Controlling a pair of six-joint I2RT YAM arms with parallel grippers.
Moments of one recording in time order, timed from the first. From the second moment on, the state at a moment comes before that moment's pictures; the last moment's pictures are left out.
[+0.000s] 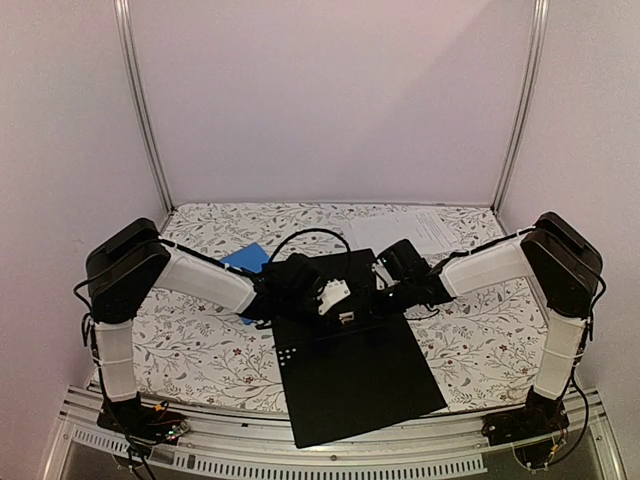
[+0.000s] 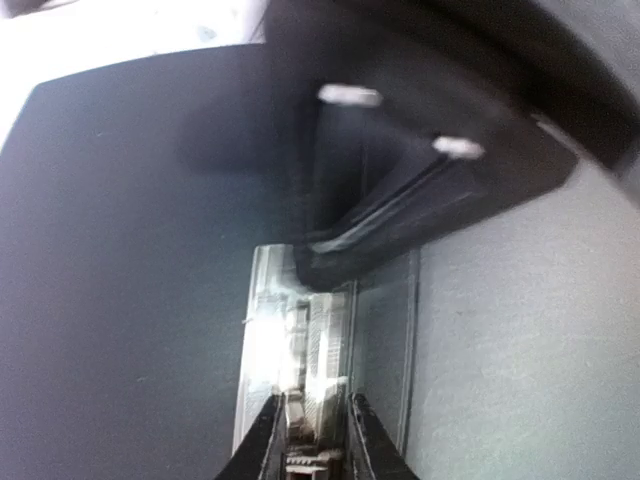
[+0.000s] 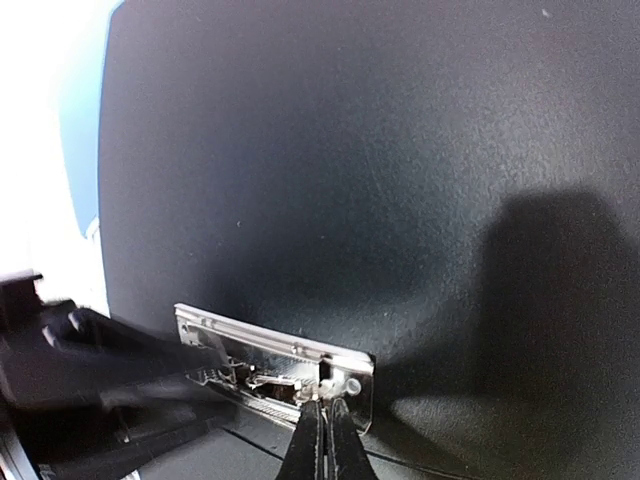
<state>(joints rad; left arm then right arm) -0.93 2.01 1.09 0.09 0.13 0.26 0.75 1.91 1.01 -0.02 -0.28 0.69</state>
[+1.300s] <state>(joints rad) -0.96 1.93 1.01 0.09 0.15 0.24 0.75 1.85 0.82 0.28 -0.20 0.74</state>
